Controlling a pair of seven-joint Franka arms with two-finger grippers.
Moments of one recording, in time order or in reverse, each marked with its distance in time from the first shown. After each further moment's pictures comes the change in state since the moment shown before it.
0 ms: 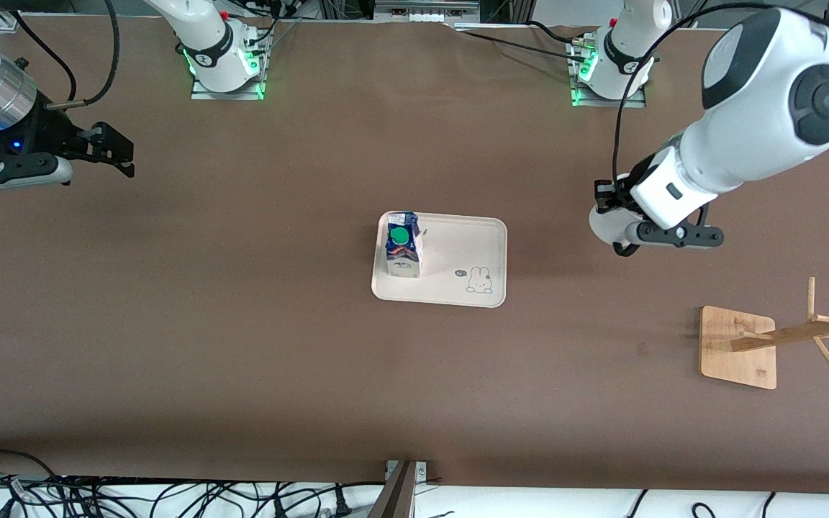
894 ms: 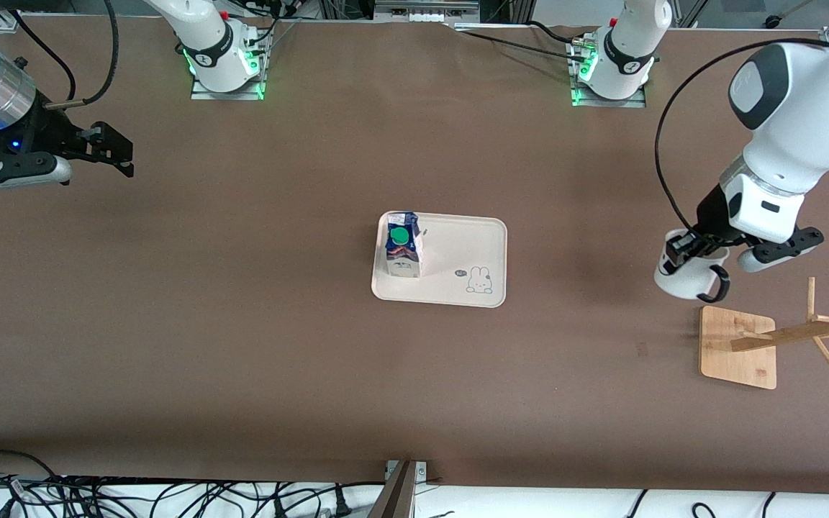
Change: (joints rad) left arm 0.050 -0.169 0.133 -0.315 0.006 0.541 -0.173; right arm 0.000 -0.001 -0.001 0.000 0.000 0.001 0.000
